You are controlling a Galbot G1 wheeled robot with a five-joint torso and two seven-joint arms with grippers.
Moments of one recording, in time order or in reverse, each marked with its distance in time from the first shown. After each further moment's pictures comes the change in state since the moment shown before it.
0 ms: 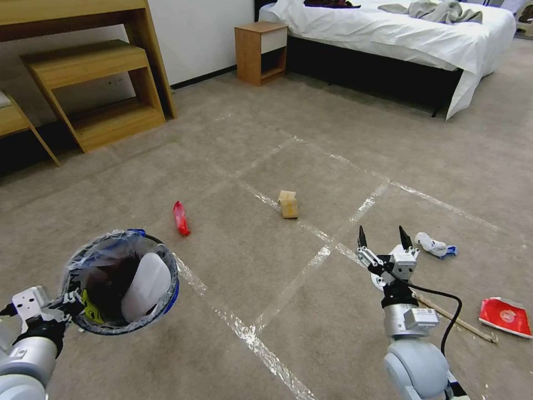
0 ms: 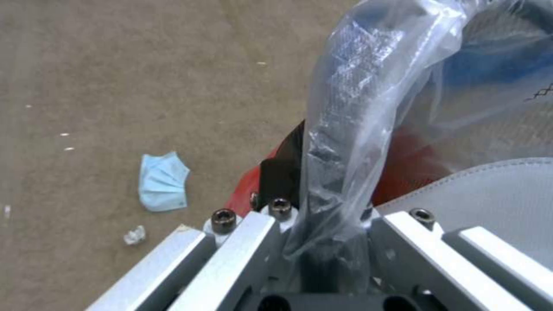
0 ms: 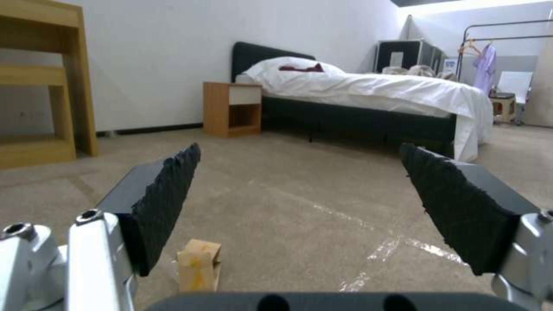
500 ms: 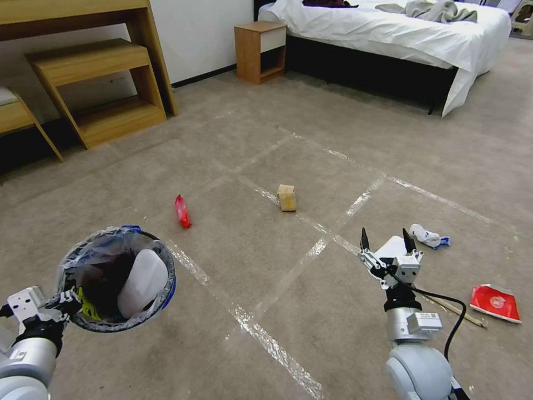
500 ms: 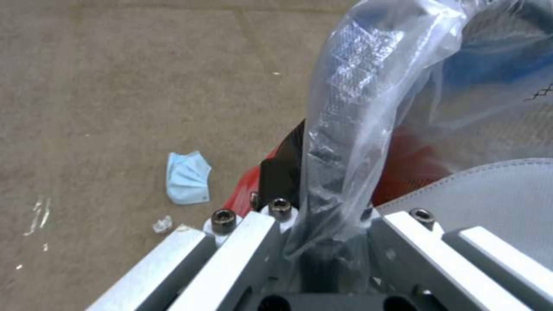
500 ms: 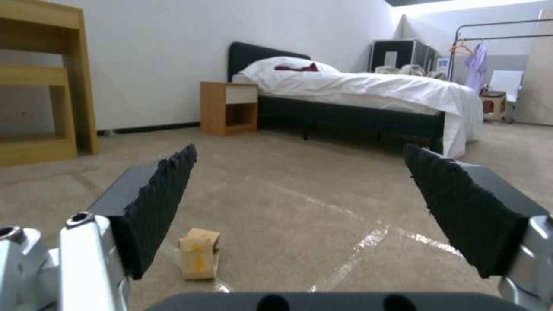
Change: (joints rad) left arm -0.003 -0.039 0.007 -0.001 0.064 -0.049 0.011; right arm -0.028 0.014 0.012 0.019 -0.011 0.002 0.002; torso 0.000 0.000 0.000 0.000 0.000
